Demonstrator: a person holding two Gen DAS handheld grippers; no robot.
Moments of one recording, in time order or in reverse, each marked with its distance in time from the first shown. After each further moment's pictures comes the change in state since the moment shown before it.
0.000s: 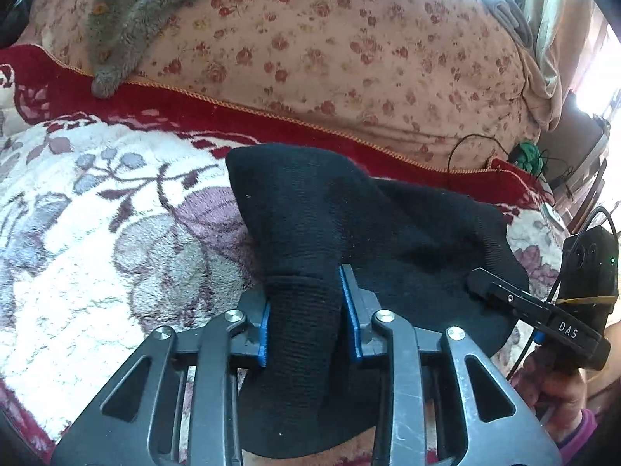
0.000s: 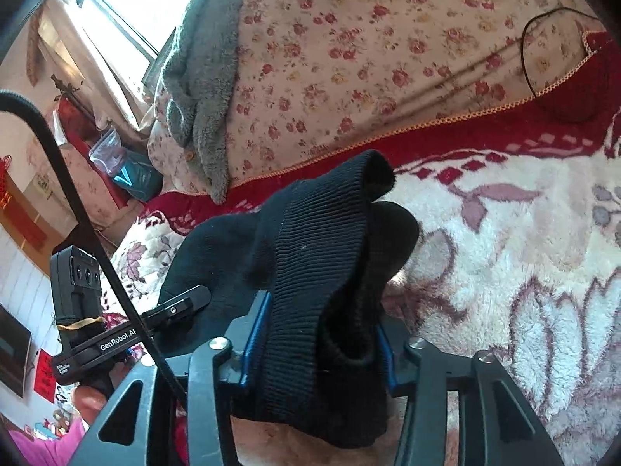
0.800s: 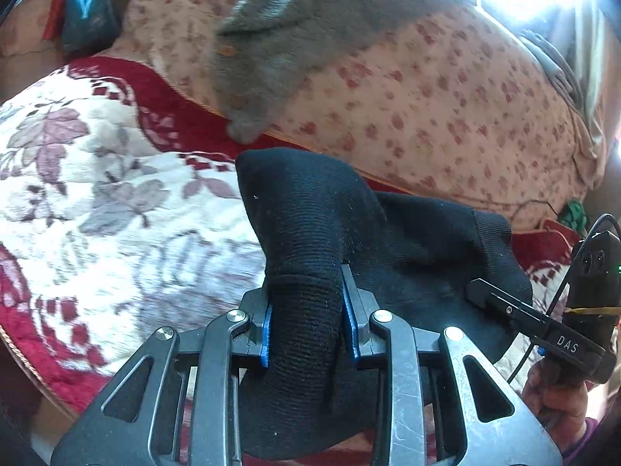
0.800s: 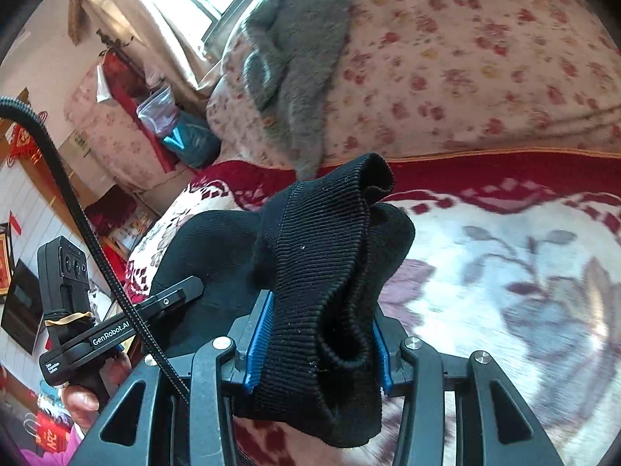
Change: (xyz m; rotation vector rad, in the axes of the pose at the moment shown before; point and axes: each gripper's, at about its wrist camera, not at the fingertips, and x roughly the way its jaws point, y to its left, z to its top) left arm -0.109 0.113 0.022 -0.108 -0.137 0.230; right arm 0.086 0.141 0.013 -0.144 0.078 0.149
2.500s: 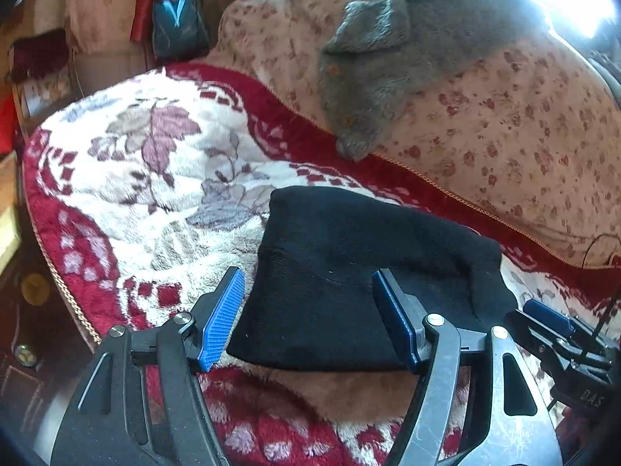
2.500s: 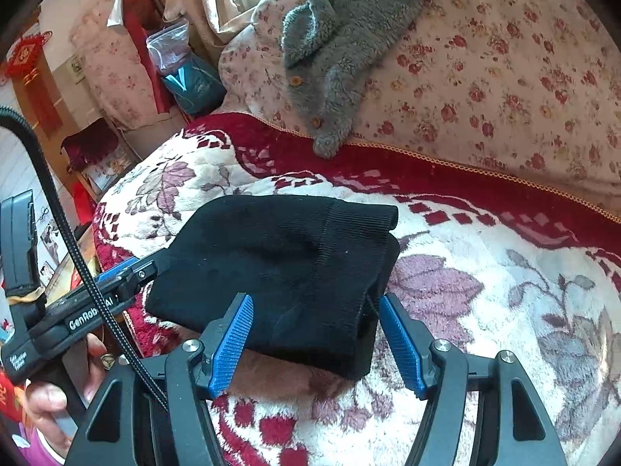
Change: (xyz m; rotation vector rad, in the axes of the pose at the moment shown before) left arm -0.025 0.034 -0.016 -0.077 -0.090 0.324; right arm 0.047 0.067 -0.004 -0.207 0.094 -0.148
